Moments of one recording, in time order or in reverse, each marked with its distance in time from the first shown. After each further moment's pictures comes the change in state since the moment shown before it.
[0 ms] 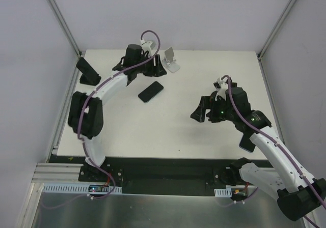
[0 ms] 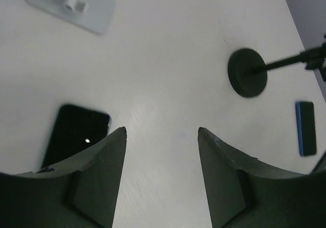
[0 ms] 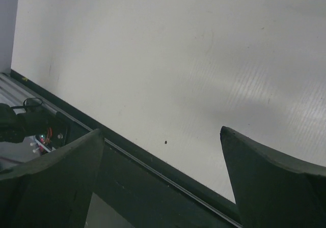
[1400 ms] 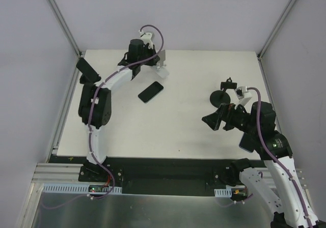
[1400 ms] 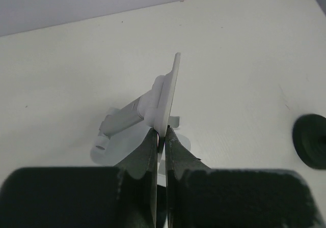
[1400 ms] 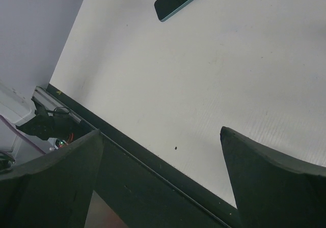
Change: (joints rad) left arm 0.011 0.407 0.355 0.239 -0.220 0.109; right arm -0.177 -0.326 -0.051 -0.046 -0.187 -0.047
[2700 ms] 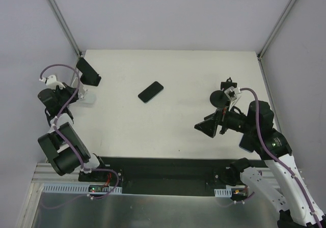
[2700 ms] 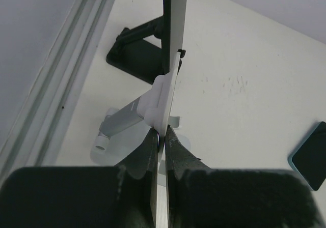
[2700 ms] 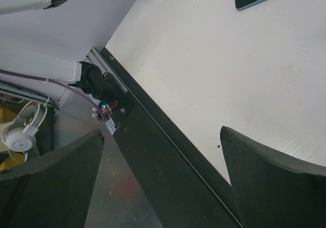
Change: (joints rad) left arm 0.971 -0.818 -1.125 0.354 0.327 0.031; right arm 0.116 0.010 0.003 0.104 -0.210 0.032
